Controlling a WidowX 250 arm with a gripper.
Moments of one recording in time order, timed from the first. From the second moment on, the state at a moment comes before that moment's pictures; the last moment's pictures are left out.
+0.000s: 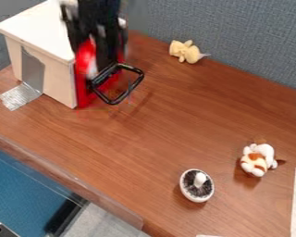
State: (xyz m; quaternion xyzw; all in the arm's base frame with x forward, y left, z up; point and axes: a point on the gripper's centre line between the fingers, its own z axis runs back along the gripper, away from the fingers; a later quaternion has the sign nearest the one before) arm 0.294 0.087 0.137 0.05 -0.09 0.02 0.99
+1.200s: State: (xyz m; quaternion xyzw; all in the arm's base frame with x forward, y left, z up) arm 0.329 0.191 0.115 0.05 -0.03 0.12 0.99
